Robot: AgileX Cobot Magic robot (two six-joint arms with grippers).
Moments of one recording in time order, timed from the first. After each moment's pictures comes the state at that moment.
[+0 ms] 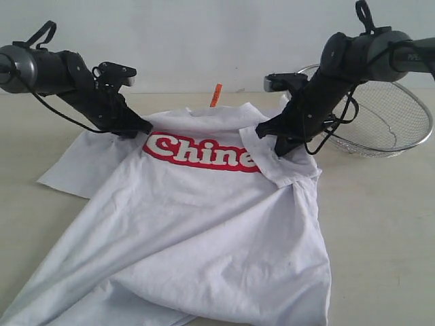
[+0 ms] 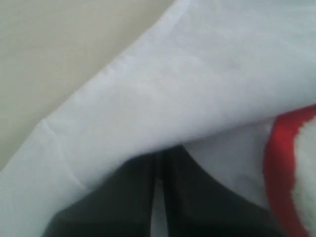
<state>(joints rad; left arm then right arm) -0.14 2.41 -1.79 -0.28 0.53 0.50 0.08 2.36 -1.82 0.34 0.83 -0.38</state>
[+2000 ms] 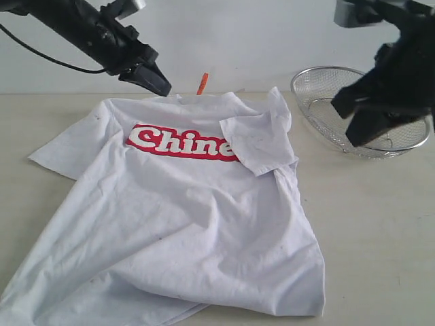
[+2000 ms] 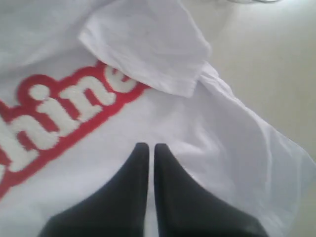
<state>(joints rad) -0.17 2.19 -1.95 -0.72 1.21 0.75 0.10 1.42 -1.17 0.26 1.06 -0.33</state>
